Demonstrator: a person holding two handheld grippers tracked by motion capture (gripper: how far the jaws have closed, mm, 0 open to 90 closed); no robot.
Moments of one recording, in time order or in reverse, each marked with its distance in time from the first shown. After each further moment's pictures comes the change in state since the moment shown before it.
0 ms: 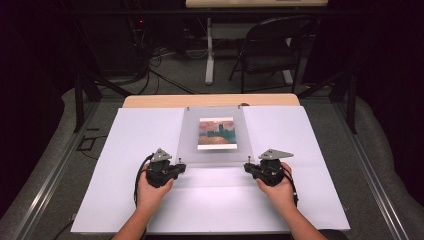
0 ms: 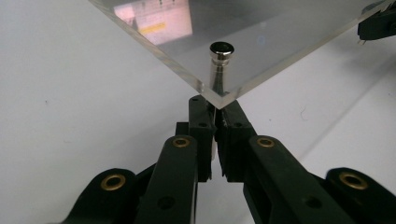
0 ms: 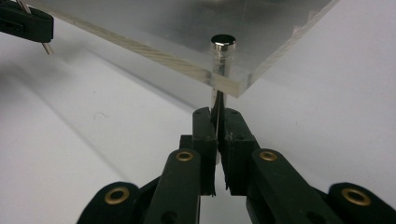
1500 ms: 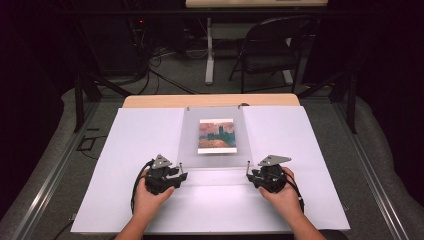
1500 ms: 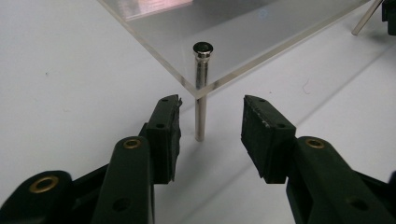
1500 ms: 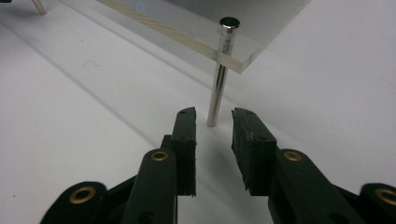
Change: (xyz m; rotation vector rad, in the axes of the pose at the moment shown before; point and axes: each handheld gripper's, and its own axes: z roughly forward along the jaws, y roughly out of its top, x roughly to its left) left arm -0.009 -0.012 -0.008 0.029 0.040 0.017; right arm 0.011 -0.007 -0.015 0.127 -0.068 -0.072
